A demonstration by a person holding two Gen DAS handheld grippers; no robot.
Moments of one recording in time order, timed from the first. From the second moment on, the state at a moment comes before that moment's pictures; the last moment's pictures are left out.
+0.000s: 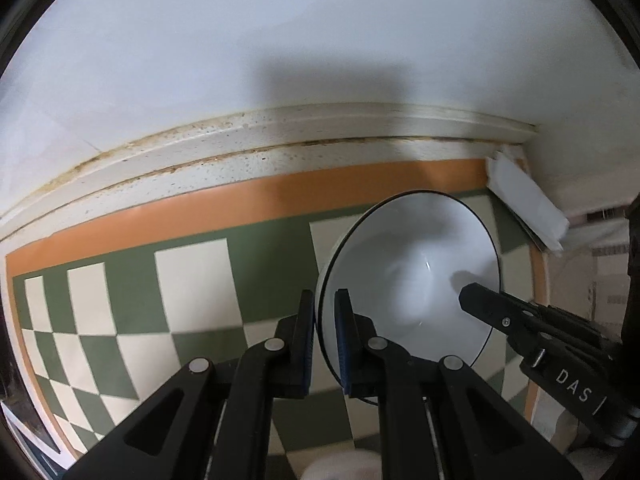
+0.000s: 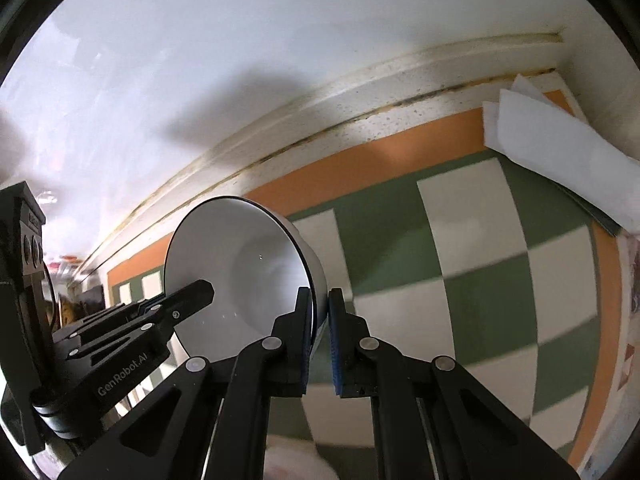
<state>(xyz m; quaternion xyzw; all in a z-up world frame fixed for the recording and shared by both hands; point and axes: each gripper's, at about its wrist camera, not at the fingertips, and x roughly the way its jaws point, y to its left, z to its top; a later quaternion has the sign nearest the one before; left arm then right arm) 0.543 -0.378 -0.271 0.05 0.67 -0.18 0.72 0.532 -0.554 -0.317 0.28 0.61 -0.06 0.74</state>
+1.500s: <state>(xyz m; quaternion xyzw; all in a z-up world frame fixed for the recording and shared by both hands) 0.362 -0.310 -0.265 0.10 0.68 -0.21 0.70 0.322 -0.455 -0.294 0.27 0.64 -0.05 0.72</state>
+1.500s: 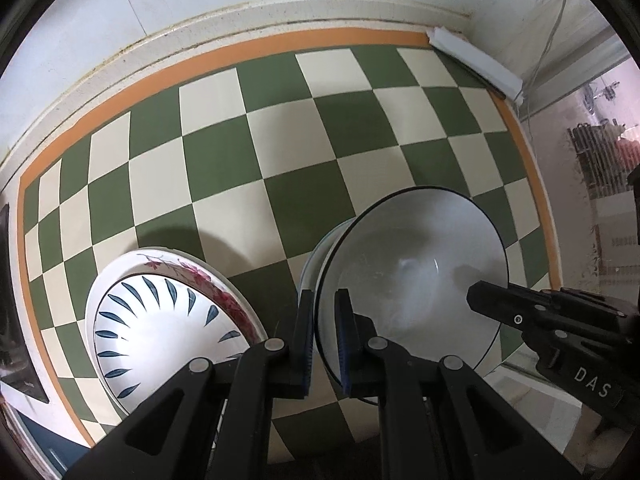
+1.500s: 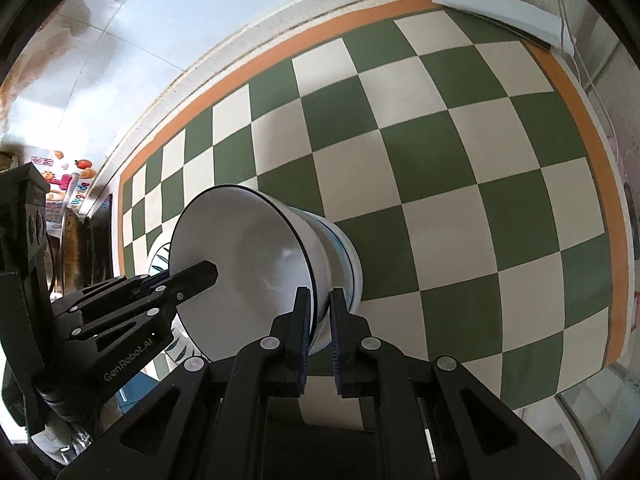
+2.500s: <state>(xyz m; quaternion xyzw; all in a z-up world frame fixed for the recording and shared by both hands) 0.354 -0.299 -0.231 0.12 0.67 -0.22 0.70 0.325 -0.435 -0.284 0.22 0.66 -0.05 0.71</state>
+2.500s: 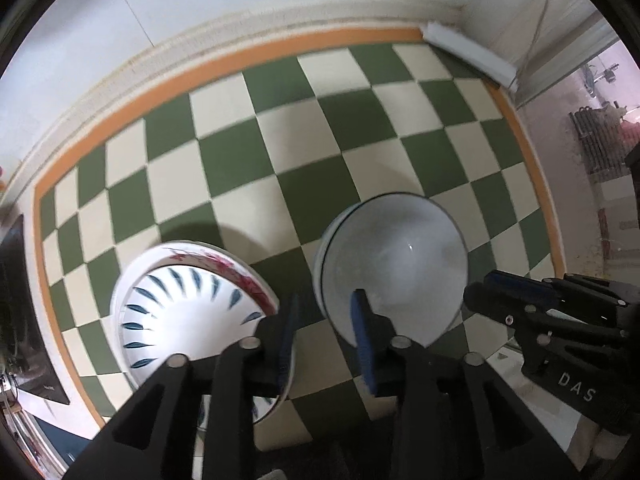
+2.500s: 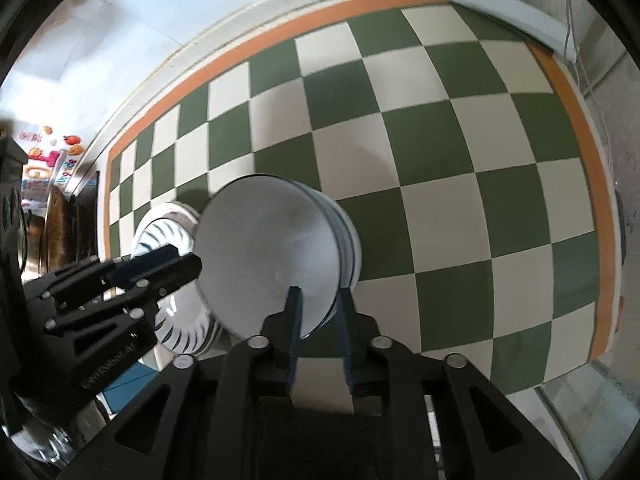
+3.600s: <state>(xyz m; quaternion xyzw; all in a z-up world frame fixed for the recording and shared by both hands) 0.322 -0.250 -0.141 0.06 0.61 -0.23 0.76 0.270 -0.410 -0.171 0.18 0.59 -0.07 0.78</state>
